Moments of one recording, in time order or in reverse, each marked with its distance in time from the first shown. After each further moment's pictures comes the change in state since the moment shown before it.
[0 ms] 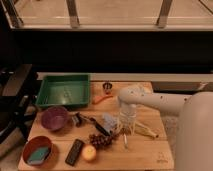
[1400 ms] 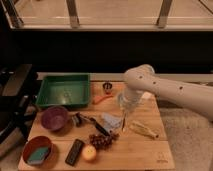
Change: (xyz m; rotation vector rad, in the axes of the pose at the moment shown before) arm 0.017 0.021 -0.156 -0.054 -0.252 -0.142
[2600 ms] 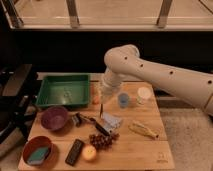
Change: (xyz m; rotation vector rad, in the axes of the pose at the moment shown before) arm -0.011 0.122 -0.067 -0.149 -0.079 -0.267
